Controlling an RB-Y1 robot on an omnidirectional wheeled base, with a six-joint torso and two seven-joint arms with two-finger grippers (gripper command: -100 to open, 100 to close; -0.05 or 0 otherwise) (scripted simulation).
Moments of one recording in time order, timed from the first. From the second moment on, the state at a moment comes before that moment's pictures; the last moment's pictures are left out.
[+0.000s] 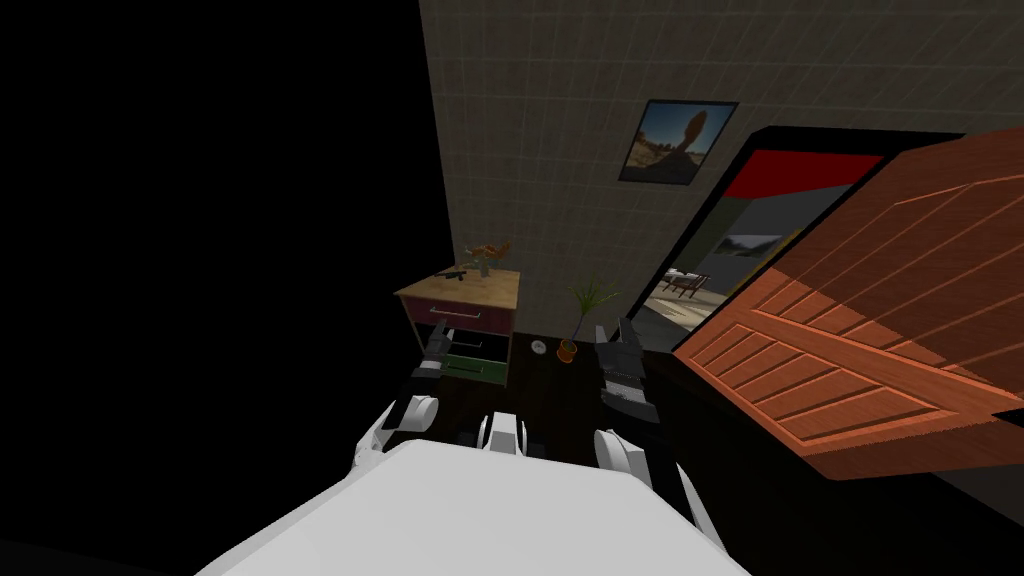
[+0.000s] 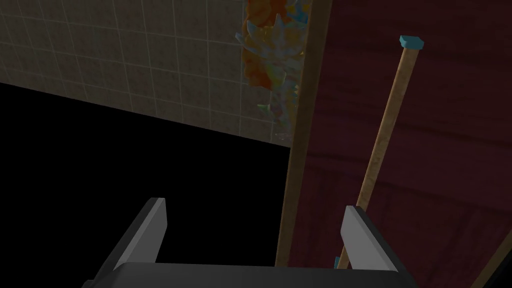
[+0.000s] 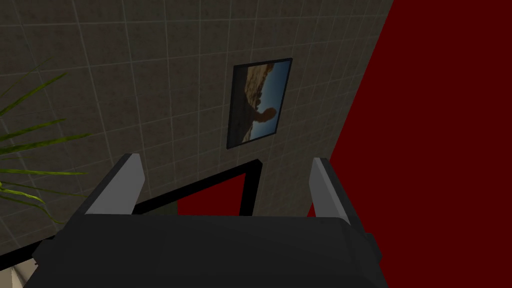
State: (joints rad) left arm 0.28 0.21 -0.07 -1.64 0.34 -0.57 -0.12; right arm 0.53 -0.01 0.03 -2.32 0.04 -0.38 -0.05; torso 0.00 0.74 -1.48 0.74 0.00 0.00
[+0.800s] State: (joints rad) left arm 0.21 0.31 -0.09 -1.43 0.42 -0.62 -0.14; right arm 0.54 -0.01 0.03 -2.32 0.04 -0.38 -0.05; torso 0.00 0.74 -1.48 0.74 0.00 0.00
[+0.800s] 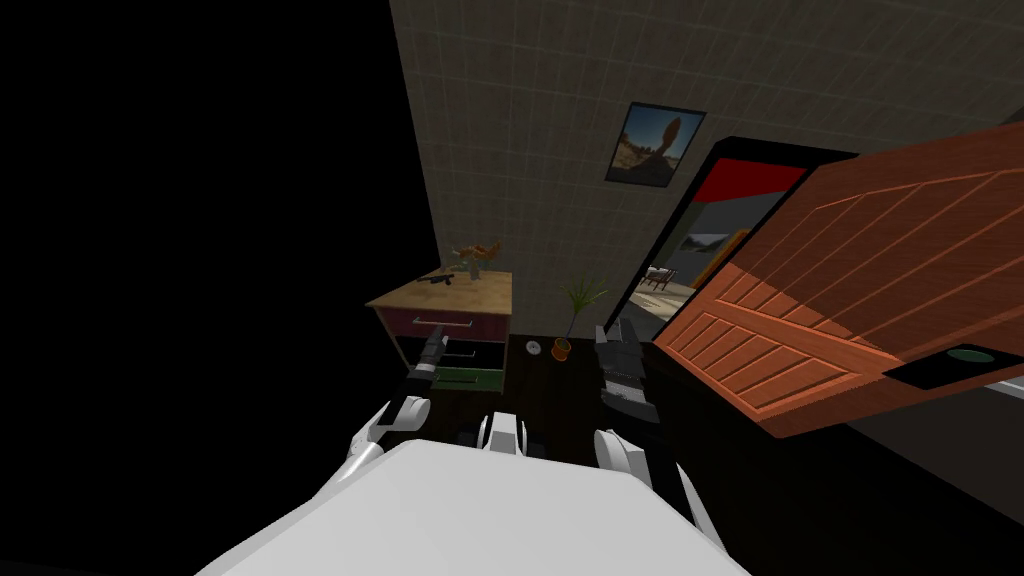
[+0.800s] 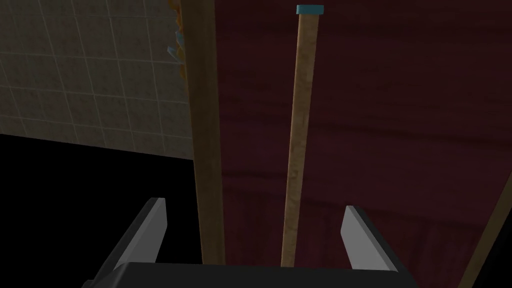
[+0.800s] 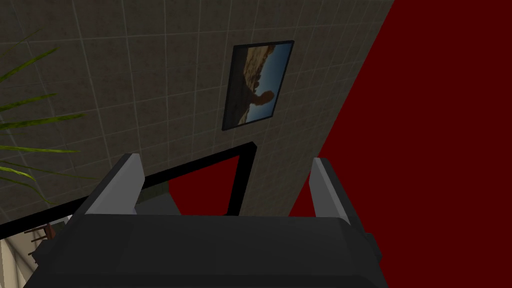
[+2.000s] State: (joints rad) left arm 0.17 0.37 -0.09 -1.34 0.48 -0.62 -0.16; right arm 0.53 -0.01 0.03 -2.32 0.04 -0.38 -0.05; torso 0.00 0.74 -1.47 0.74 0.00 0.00
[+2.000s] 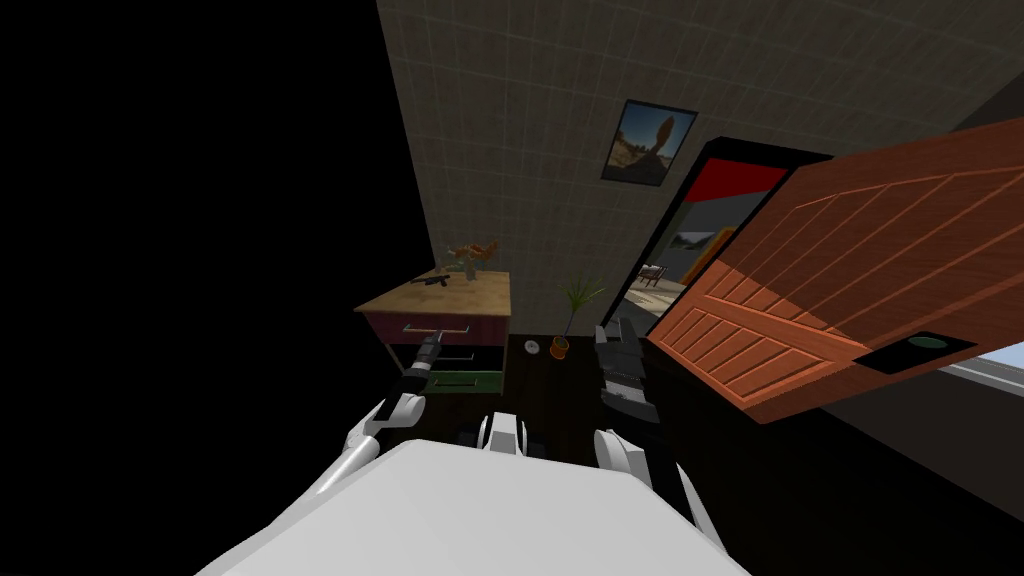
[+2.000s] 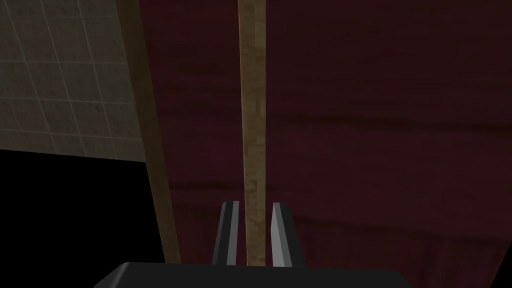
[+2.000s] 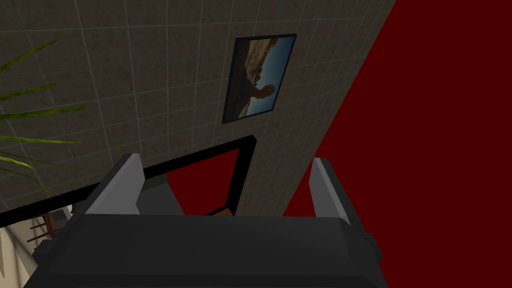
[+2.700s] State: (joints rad) left arm 0.24 0.35 -0.09 -1.40 0.41 -0.63 -0.09; right arm 0.54 -0.01 0.03 -2.32 0.04 -0.38 -0.05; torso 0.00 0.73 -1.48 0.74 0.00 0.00
